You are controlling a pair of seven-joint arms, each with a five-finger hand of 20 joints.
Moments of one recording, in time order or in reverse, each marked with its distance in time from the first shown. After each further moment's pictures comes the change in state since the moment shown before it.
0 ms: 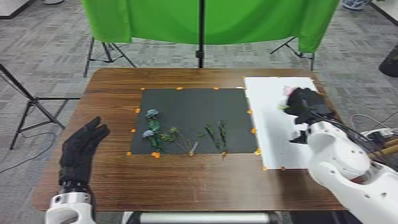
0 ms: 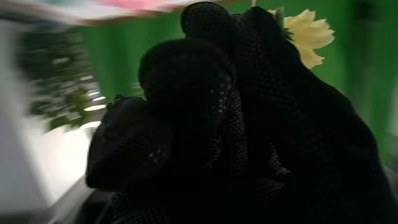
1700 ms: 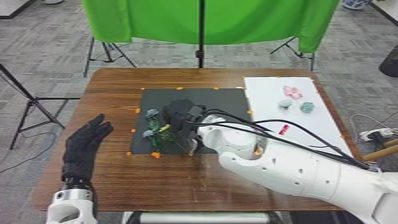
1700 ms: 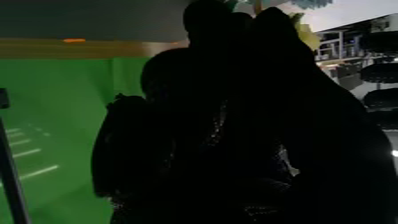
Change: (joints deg) left arm -1.3 0.7 0.4 0.3 0.0 -1.4 -0.8; right arm 38.6 -23.7 -45.2 13.9 3.5 -9.7 -15.5
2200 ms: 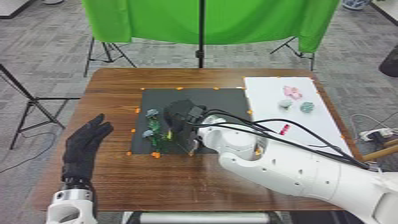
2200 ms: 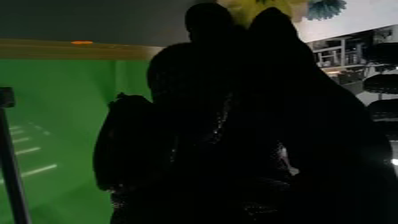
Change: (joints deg) left arm 0.0 0.0 0.0 0.0 0.0 -0.1 0.2; right arm 0.2 0.1 -0.3 0.1 -1.1 -1.0 0.8
